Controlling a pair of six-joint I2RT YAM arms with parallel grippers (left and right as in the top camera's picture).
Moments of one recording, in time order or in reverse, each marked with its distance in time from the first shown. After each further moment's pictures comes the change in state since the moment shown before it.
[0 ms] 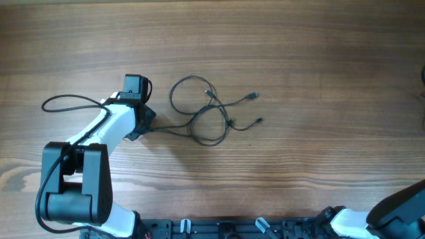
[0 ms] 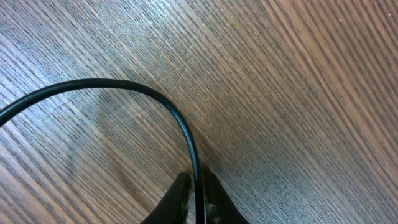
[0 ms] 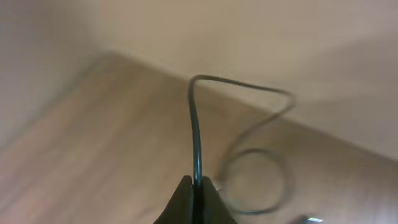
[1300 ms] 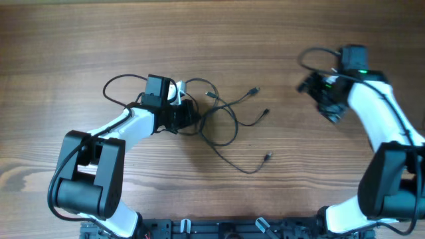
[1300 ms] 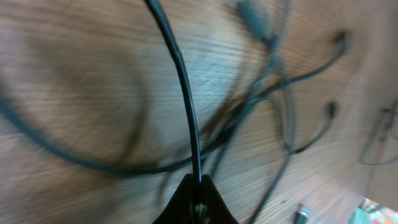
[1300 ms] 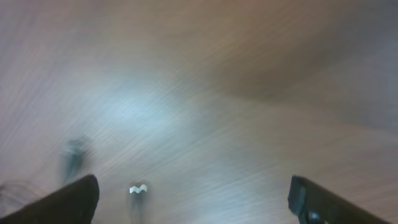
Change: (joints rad) left arm -0.147 0.053 -0.041 0.323 0.774 0.438; right arm 0.795 0.169 0.009 -0.543 -0.293 0.410
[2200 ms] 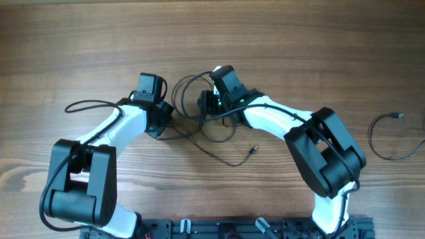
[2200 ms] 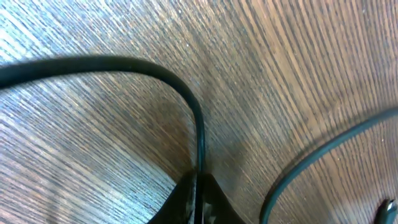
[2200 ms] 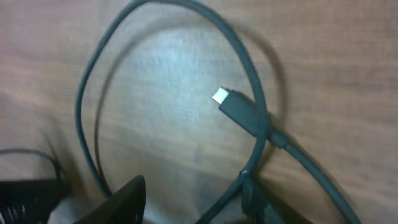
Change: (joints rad) left arm 0.051 -0.049 0.040 -0.224 -0.528 -0.644; right arm 0.632 0.320 0.005 0.640 -0.005 -0.048
